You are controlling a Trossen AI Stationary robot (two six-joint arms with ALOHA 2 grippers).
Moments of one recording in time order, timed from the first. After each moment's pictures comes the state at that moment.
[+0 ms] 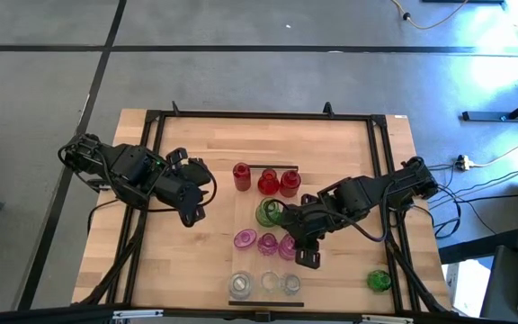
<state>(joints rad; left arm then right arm) -0.40 1.52 1.89 -1.57 -0.45 -0.70 0.41 1.85 2.10 -1.39 -0.11 0.63</state>
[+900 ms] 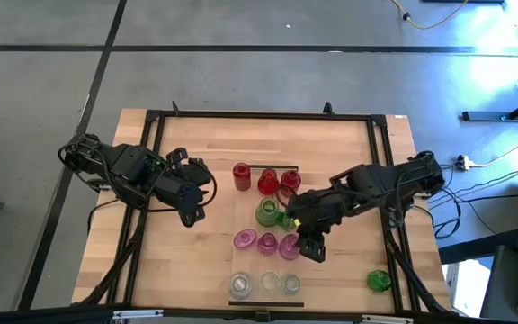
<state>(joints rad) -0.40 1.52 1.89 -1.57 -0.45 -0.70 0.38 1.78 2.10 -1.34 -0.19 0.69</state>
